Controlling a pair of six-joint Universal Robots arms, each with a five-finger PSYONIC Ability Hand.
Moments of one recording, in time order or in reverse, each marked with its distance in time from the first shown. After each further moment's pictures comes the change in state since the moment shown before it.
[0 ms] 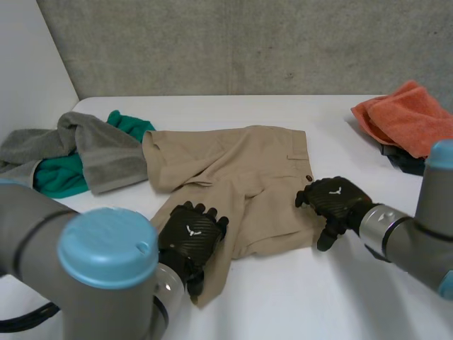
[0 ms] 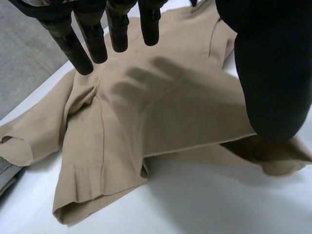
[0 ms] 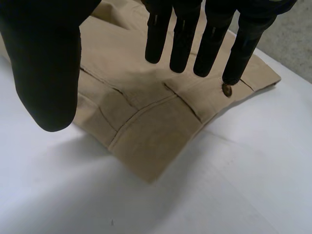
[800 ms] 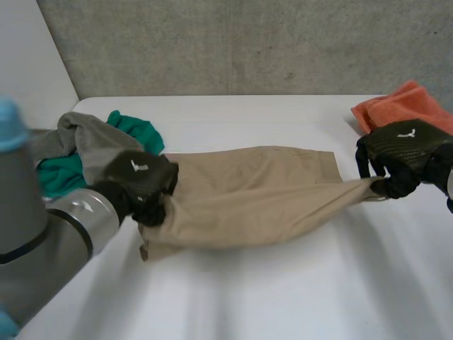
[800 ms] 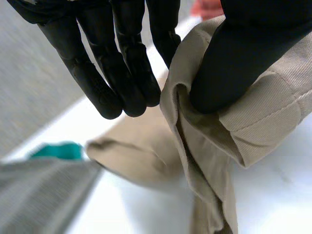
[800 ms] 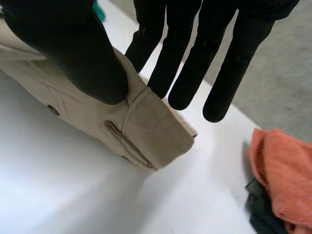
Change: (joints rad) left arm 0.299 0.210 0.104 -0.274 0.255 0.008; right arm -0.133 -0.380 -0.175 0.505 0.003 -0.059; left_hand 0.961 0.982 0.968 0.989 0.927; right_hand 0.584 0.653 0.673 0.678 0.654
